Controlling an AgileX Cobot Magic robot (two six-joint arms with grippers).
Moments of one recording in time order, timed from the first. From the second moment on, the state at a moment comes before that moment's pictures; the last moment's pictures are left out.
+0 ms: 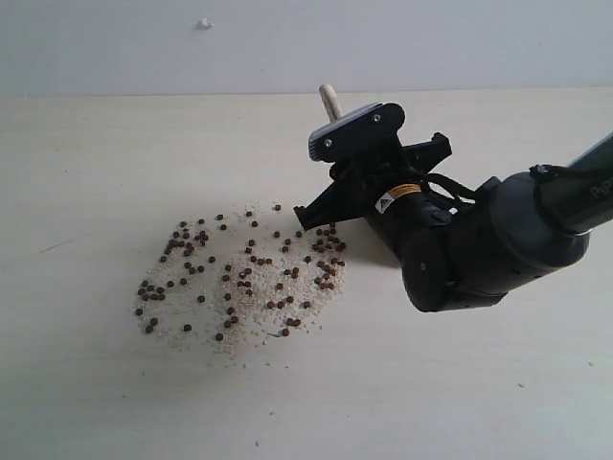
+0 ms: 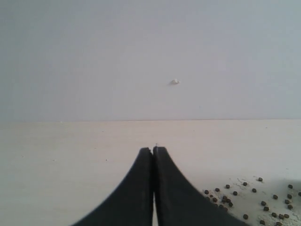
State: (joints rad) left arm -0.16 0.01 0.00 0.10 0.09 -0.18; right arm 0.70 2.01 -0.78 0.52 -0.91 -0.49
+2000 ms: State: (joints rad) left arm -0.16 0.01 0.00 0.10 0.09 -0.18; right arm 0.56 2.23 -1.16 -0.76 -0.89 0.30
